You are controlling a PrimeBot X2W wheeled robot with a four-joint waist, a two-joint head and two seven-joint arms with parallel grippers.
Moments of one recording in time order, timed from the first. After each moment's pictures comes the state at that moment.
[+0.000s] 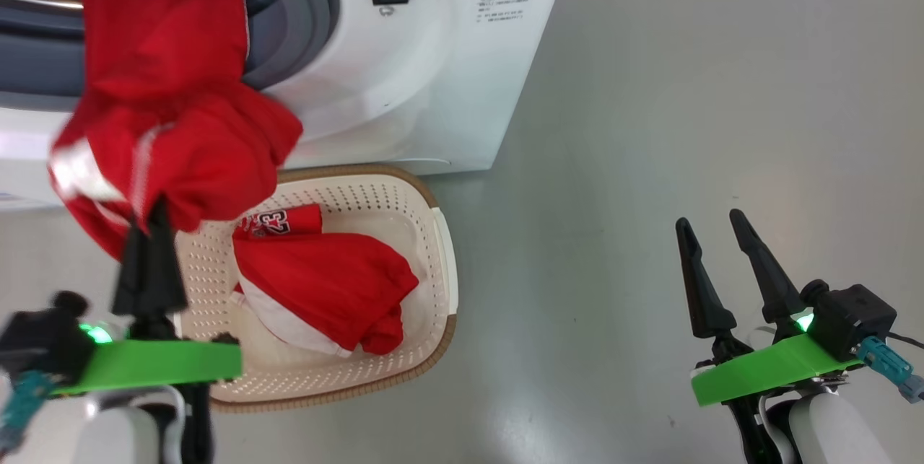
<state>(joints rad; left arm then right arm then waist) -0.29 0.03 0.12 0.10 -0.30 -0.06 -0.26 -0.14 -0.05 0.04 0.18 0.36 0.12 -0.26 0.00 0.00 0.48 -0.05</state>
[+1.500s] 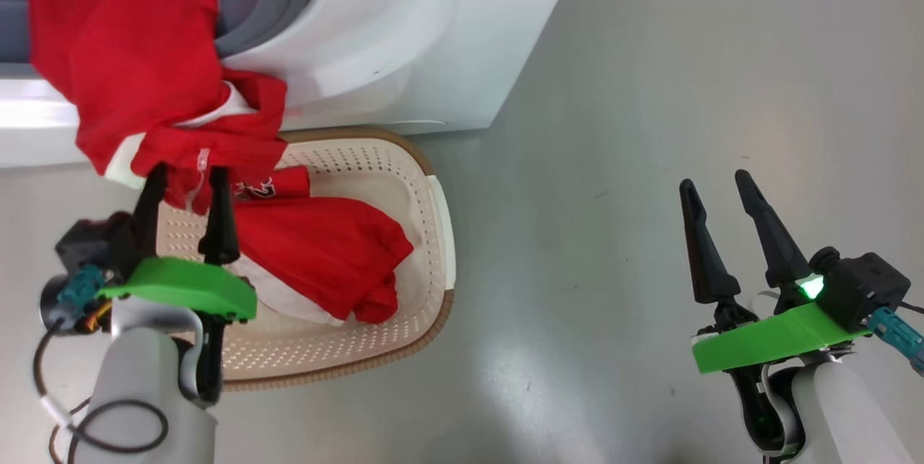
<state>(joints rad) -0.57 0.02 0.13 0.62 -0.17 -0.12 -0.26 -0.21 -0.05 0.04 0.17 0.37 0.12 -0.26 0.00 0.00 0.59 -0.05</state>
